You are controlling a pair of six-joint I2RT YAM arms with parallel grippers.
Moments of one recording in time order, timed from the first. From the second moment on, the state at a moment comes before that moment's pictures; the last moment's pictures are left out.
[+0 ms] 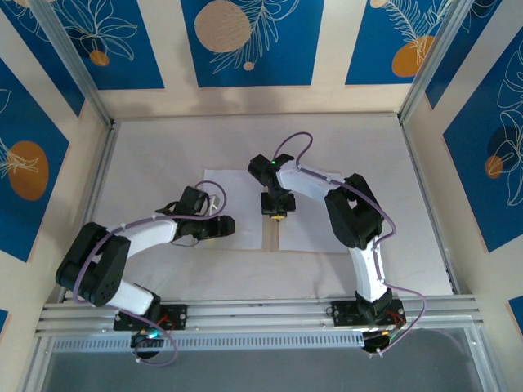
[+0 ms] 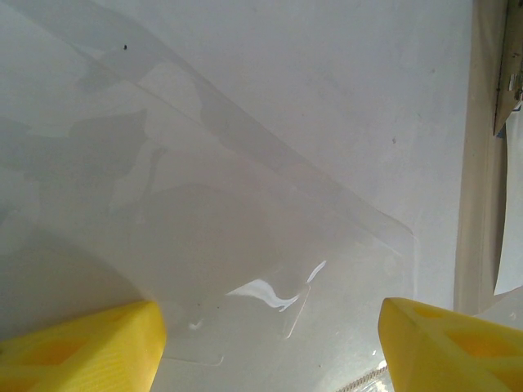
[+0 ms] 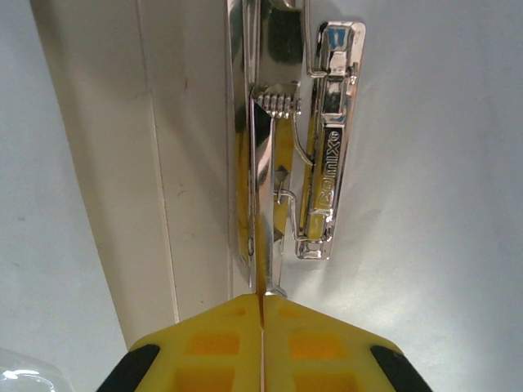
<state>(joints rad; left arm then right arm) -0.47 1.47 0.63 -0.20 0.37 -0.54 0.68 2.07 1.58 -1.11 0.04 0.71</state>
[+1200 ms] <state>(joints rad) -0.46 1.48 0.63 -0.18 0.39 -0.54 0.66 2.06 1.51 -1.04 -0.01 0.71</state>
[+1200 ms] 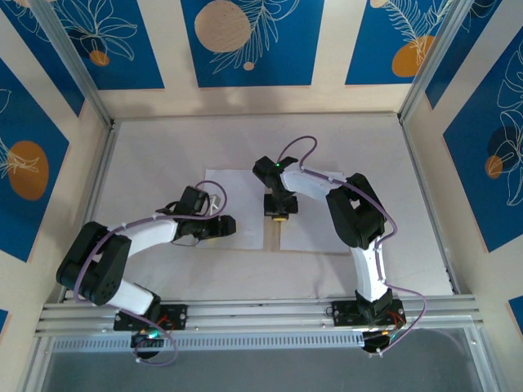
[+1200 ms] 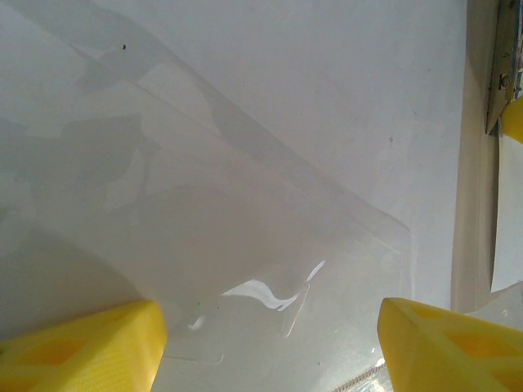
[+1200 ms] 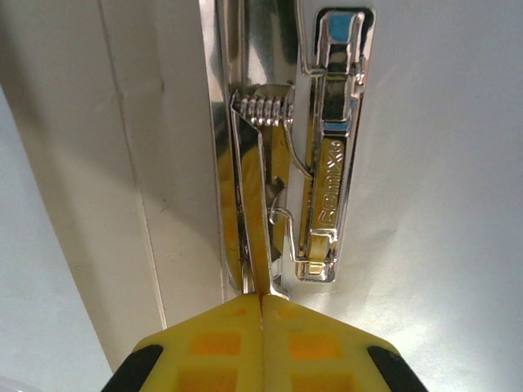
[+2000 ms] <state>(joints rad) -0.46 1.48 0.63 -0.18 0.39 -0.55 0.63 1.98 1.49 -1.02 -0.07 0.71</state>
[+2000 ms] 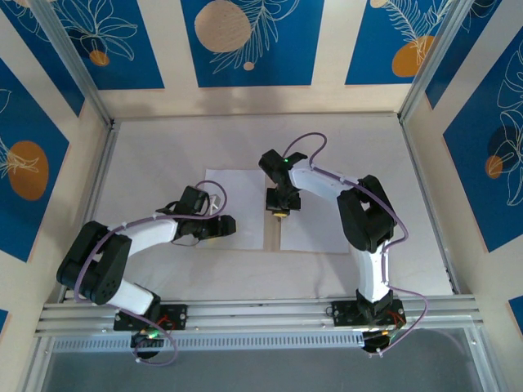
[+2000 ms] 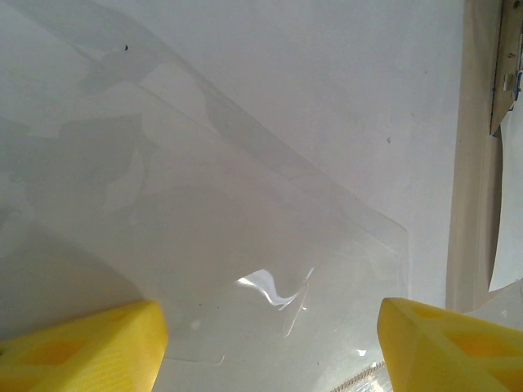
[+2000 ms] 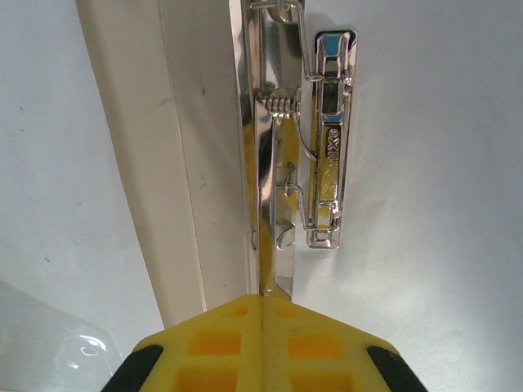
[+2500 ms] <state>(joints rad) -0.46 1.48 0.64 -0.18 0.39 -0.55 0.65 2.00 1.50 -1.04 -0.02 0.70</state>
